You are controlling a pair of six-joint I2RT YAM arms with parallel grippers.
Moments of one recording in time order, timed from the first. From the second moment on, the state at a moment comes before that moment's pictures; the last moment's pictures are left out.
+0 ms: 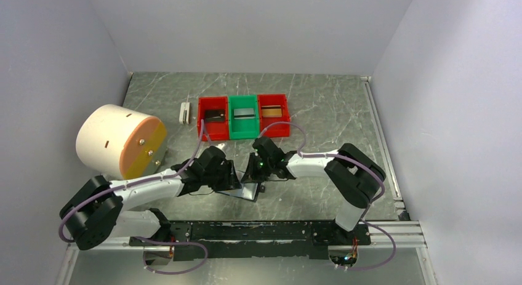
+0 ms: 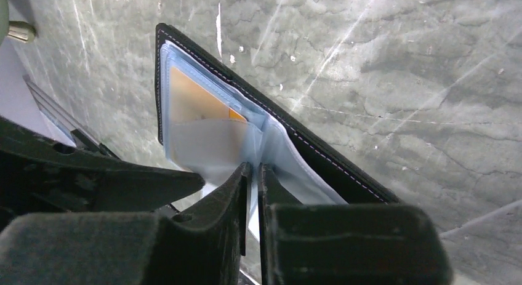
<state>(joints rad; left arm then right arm) -0.82 1.26 0.51 -0.11 0.10 -0.85 0.86 1.72 0.80 0.05 -0.24 0.93</state>
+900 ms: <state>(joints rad) -0.81 1.26 0.50 -0.06 0.13 -0.84 0.81 1.68 0.61 0.32 -0.32 1.02</state>
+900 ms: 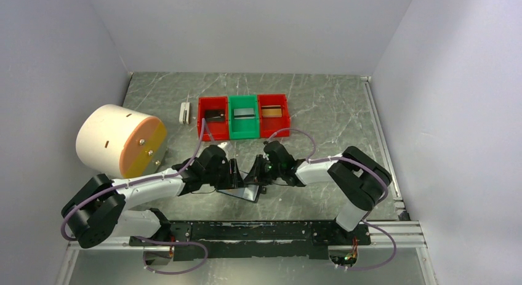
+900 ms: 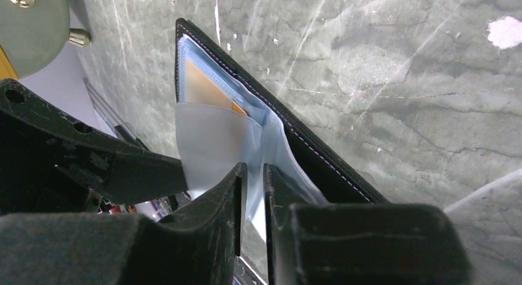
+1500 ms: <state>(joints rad) -0.81 1.35 0.50 0.15 0.37 -0.81 0.80 1.29 0.58 0.01 -0.03 1.01</state>
